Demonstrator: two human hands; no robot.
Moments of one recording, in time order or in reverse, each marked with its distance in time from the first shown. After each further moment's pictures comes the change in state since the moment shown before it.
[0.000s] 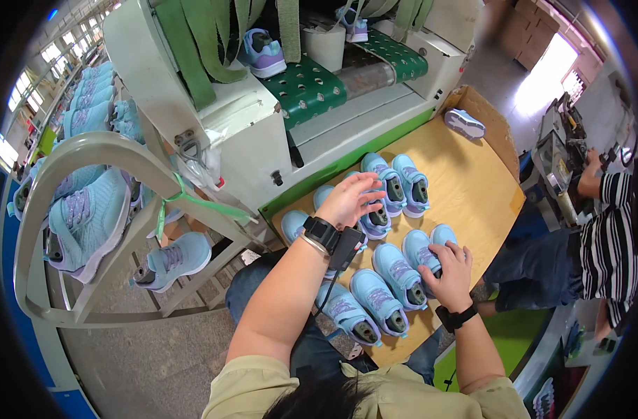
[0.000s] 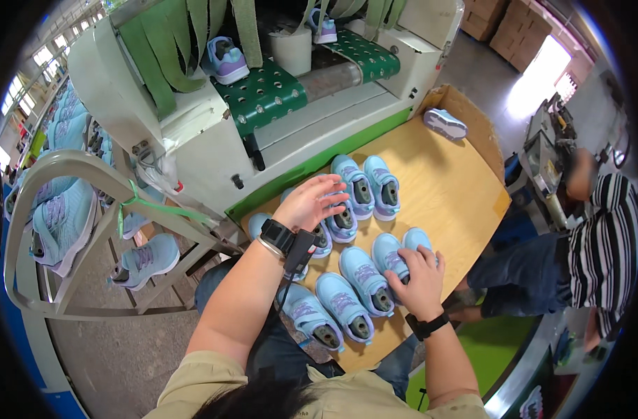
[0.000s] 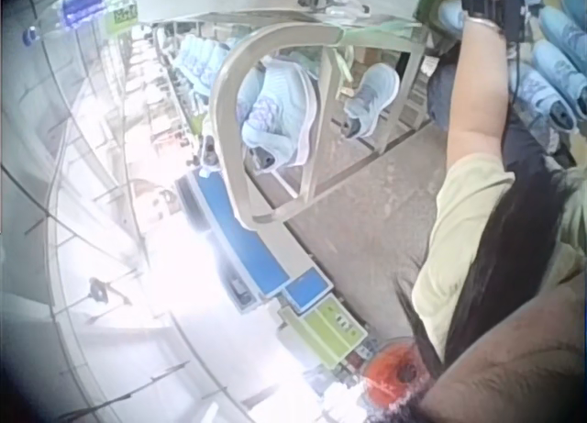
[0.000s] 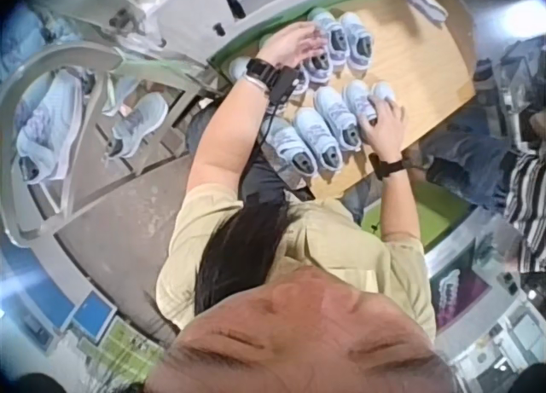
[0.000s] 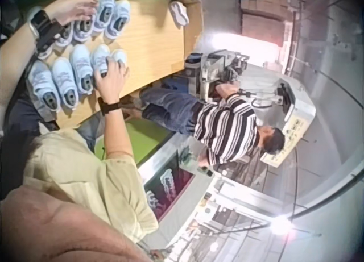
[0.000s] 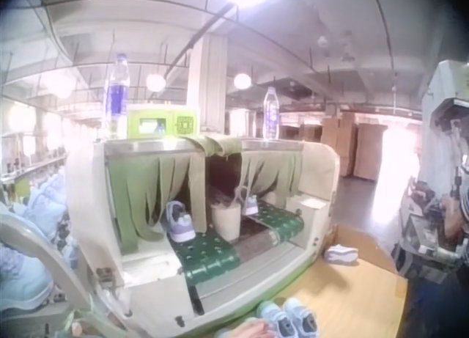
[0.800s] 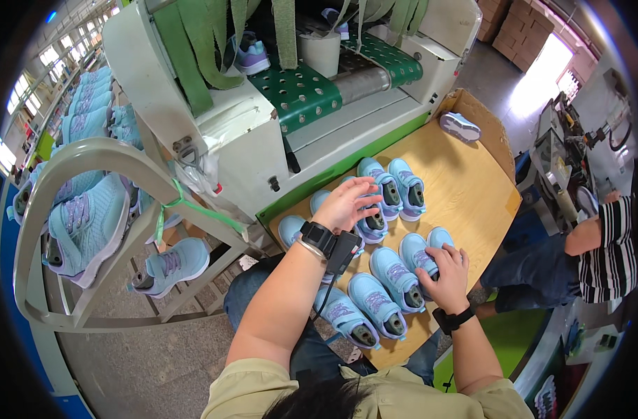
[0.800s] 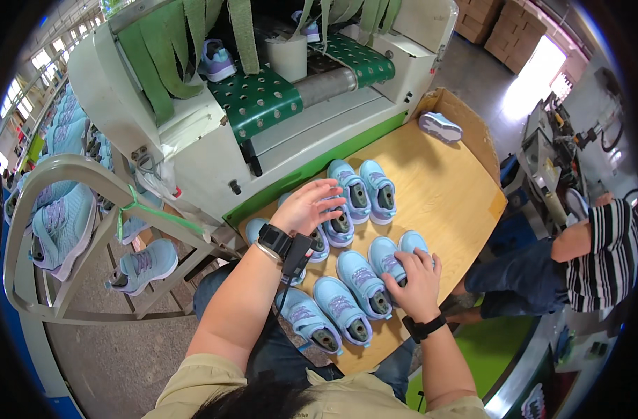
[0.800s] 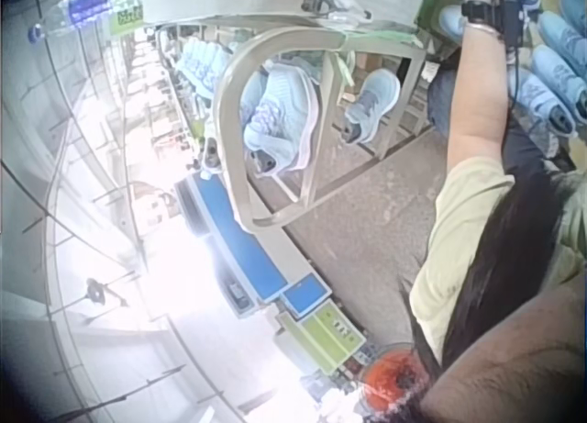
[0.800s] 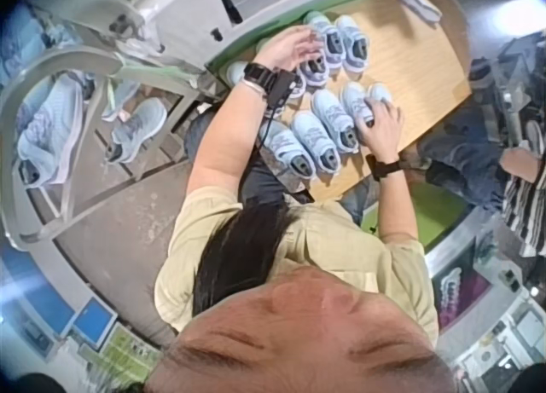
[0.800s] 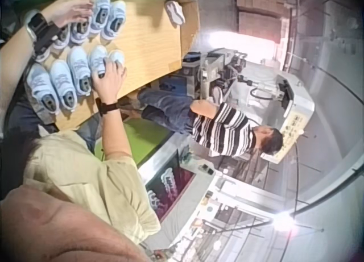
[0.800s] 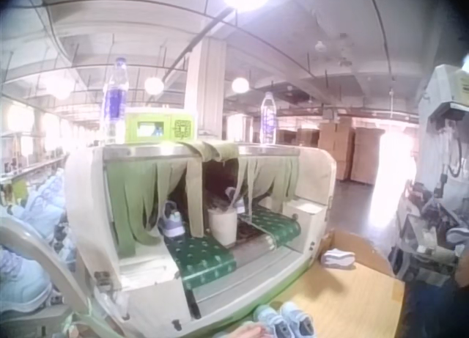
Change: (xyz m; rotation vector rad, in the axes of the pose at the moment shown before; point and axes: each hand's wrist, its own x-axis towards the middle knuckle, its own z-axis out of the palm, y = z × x) left_hand -0.001 0.000 -0.002 -0.007 -0.024 -0.003; right_hand 0.000 -0.002 0.002 0.001 0.039 -0.002
